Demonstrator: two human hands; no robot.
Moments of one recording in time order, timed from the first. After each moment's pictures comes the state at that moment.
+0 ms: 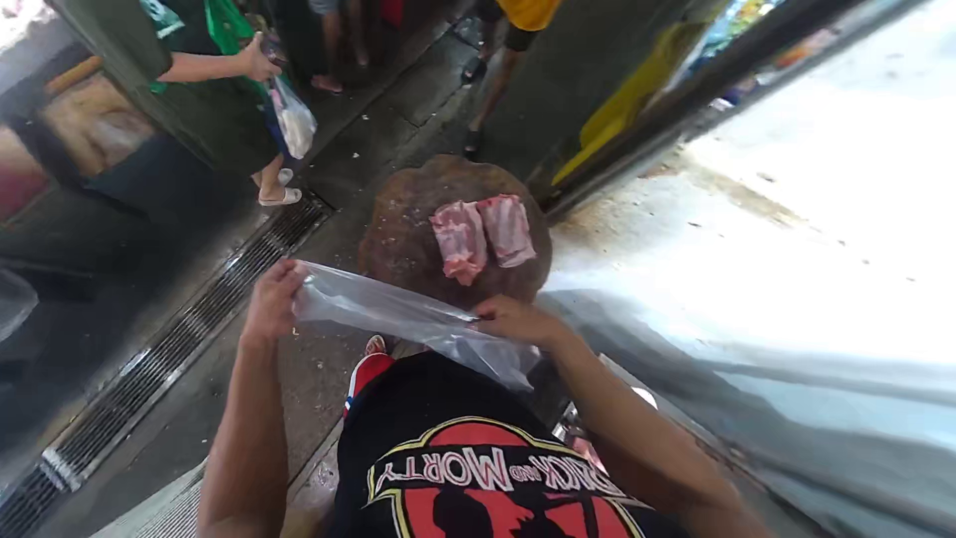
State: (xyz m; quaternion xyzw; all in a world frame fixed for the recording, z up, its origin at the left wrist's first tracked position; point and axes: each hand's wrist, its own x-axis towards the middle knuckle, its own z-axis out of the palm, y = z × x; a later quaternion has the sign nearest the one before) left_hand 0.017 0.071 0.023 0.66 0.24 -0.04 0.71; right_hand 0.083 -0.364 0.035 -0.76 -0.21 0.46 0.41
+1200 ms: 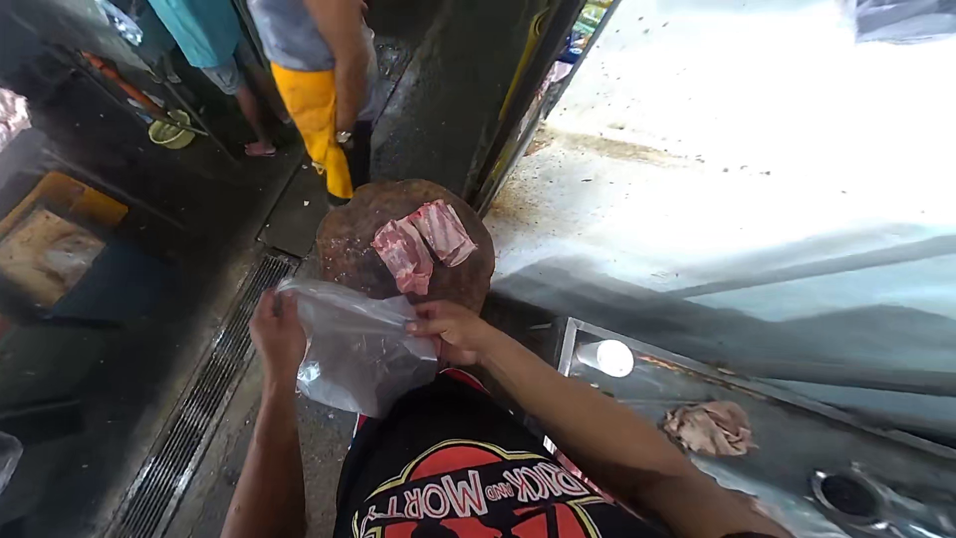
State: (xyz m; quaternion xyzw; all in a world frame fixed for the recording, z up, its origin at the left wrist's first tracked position) left_hand 0.059 -0.036 0.062 0.87 0.10 0.15 0.46; right_hand 0.041 -0.335 0.061 -0.50 0.07 0.39 0.77
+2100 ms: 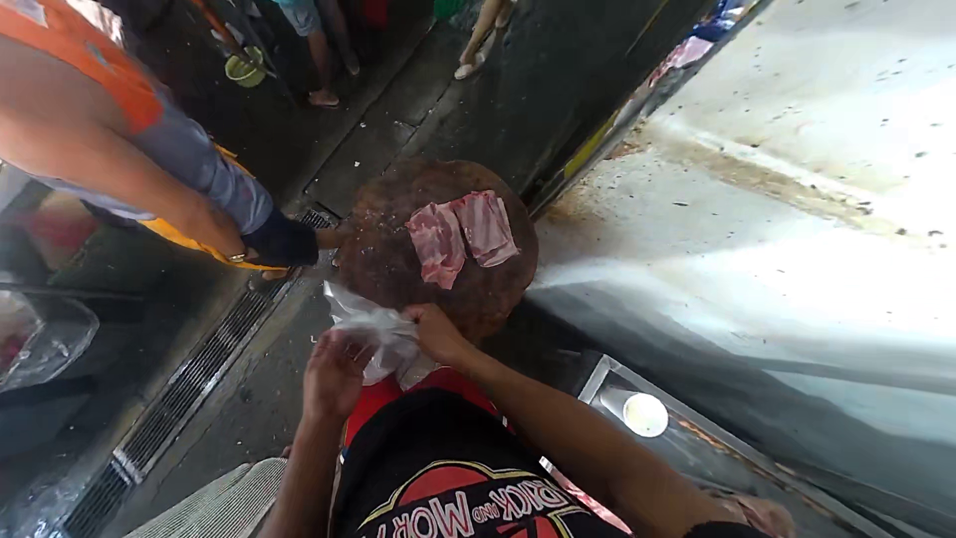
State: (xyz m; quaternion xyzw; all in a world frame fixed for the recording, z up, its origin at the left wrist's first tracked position) left_hand -0.044 -0.125 0.060 0.40 0.30 0.05 0.86; right_hand 0.054 -0.310 0.005 -0.73 -0.09 0.33 0.59
